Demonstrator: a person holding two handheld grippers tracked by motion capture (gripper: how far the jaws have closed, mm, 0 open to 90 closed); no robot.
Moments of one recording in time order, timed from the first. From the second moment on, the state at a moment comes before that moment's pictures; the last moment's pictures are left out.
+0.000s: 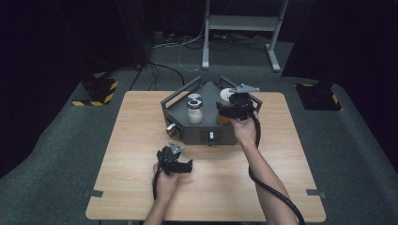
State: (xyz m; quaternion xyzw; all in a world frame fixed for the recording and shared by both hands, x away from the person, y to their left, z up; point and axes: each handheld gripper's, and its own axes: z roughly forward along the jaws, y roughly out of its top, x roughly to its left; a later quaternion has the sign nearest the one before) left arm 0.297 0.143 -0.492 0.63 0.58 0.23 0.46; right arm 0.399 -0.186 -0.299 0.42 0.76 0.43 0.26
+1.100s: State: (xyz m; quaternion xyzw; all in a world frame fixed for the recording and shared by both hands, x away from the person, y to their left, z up) left arm 0.297 0.143 -0.492 0.63 0.58 0.23 0.46; right arm 0.391 -0.213 -0.299 0.41 0.75 0.46 0.24
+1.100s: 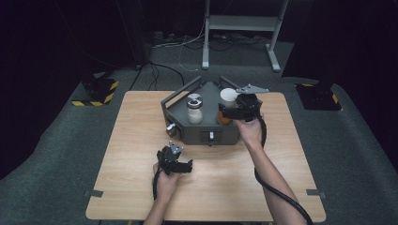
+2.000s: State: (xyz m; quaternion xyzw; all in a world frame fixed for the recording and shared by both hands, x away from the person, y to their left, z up) left arm 0.298 0.143 -0.492 0.64 0.58 0.23 0.45; right arm 0.371 -0.243 -0.322 0.40 0.75 0.47 0.24
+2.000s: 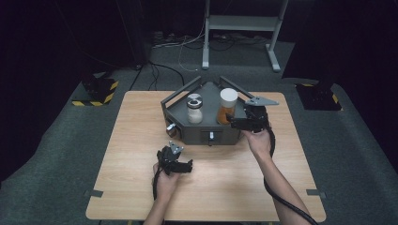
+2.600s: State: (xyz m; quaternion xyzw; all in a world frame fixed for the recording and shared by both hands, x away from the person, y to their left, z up) left arm 0.298 0.143 -0.492 0.64 0.58 0.23 0.45; right arm 0.361 -0.260 -0.335 0.41 0.75 0.47 0.23
